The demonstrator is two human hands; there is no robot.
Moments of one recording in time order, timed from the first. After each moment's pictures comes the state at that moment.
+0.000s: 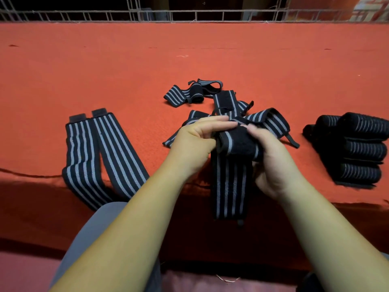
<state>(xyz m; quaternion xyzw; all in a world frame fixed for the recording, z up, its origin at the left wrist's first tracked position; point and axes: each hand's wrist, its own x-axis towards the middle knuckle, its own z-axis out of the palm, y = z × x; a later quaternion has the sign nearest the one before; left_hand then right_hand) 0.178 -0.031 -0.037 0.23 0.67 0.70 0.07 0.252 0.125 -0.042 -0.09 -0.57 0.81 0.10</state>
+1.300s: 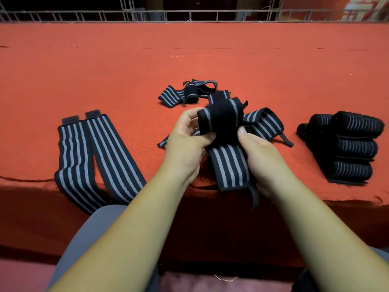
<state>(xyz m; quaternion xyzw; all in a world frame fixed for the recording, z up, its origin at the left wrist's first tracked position) 0.181 -0.021 -0.042 0.14 0.56 0.81 0.07 0.253 0.127 -0.043 -0.14 -0.72 0.67 0.11</state>
